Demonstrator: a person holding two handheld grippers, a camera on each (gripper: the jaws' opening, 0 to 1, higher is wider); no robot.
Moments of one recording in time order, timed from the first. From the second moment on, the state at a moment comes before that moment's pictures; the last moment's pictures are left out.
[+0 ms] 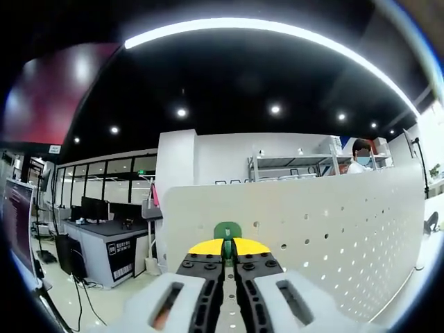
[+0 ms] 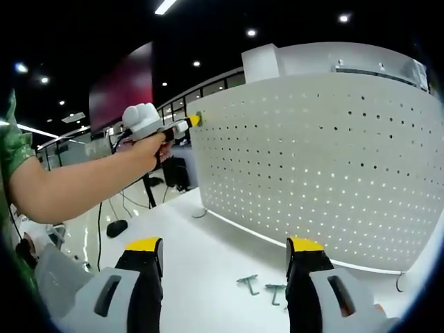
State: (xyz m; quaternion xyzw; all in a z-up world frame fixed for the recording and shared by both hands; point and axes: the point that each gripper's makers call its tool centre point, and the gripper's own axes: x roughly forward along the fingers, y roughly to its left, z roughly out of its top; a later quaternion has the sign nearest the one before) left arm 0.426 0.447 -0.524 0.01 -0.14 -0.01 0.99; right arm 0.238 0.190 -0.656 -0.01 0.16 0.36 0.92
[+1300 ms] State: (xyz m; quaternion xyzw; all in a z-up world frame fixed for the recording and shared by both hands) left arm 0.411 0.442 -0.538 0.00 -0.08 -0.03 1.00; right arm 0.229 0.192 -0.654 -0.01 0.15 0.37 0.92
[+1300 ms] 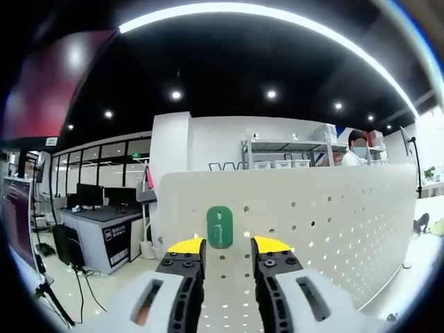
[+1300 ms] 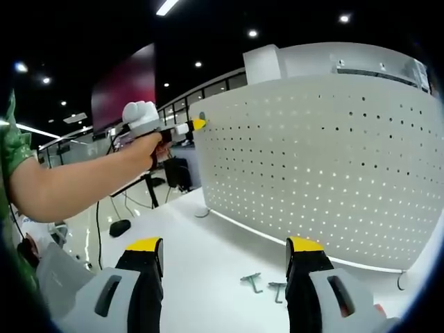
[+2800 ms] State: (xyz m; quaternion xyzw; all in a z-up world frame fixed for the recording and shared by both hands) left arm 0.318 0.355 -0.639 0.01 0.06 -0.17 0.98; right arm 0.204 0.178 -0.656 0.00 0.15 0.36 0.92
